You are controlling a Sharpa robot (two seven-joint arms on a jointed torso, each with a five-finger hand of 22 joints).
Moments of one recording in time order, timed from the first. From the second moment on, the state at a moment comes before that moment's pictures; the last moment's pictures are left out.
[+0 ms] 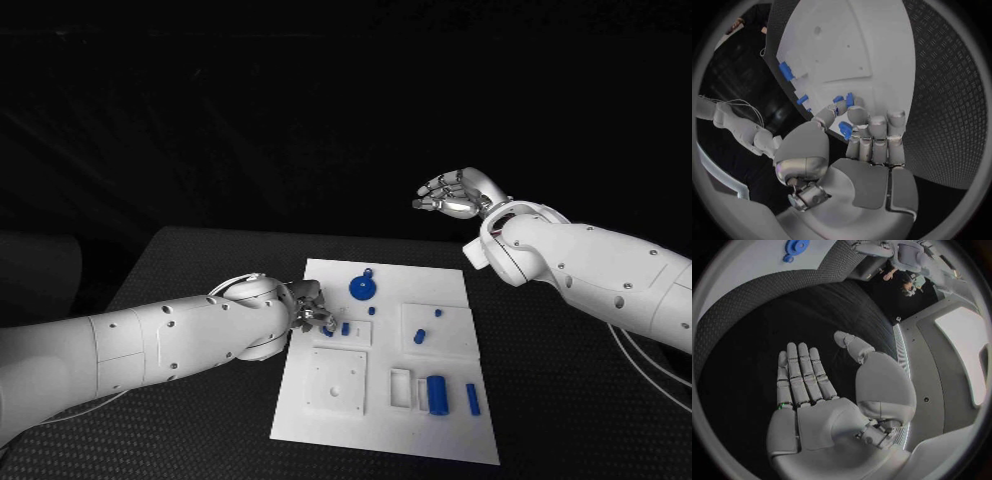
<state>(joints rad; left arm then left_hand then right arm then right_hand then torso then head) 1.24 -0.60 -0.23 1.33 -1.16 -0.13 -0.42 0.85 0.01 0.60 -0.29 0.61 1.11 0.07 0.41 0.73 1.36 -0.06 1.07 0.59 1.13 -0.10 1.47 0.66 0.06 0.95 -0.14 1.14 1.31 1.27 -0.62 0.02 1.12 -0.81 -0.43 0.12 1.01 -0.22 0.59 -0.17 0.44 0.80 0.20 0.31 0.38 0.89 0.18 0.44 0.07 0.79 0.18 0.47 0.45 0.19 0.53 0.22 0.26 1.26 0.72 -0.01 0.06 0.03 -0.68</state>
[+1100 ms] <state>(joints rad) 1.23 -0.62 -0.24 1.33 -1.18 -0.19 -0.41 0.85 0.01 0.61 -0.29 0.62 1.11 0.07 0.41 0.73 1.36 -0.06 1.07 0.59 1.14 -0.10 1.47 0.67 0.06 0.96 -0.14 1.15 1.31 1.27 -0.62 0.02 1.12 -0.81 -0.43 0.12 1.01 -0.22 0.59 -0.17 0.44 0.80 0.20 0.31 0.38 0.89 0.18 0.44 0.07 0.79 0.18 0.47 0.45 0.19 0.53 0.22 0.26 1.26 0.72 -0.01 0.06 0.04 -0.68</state>
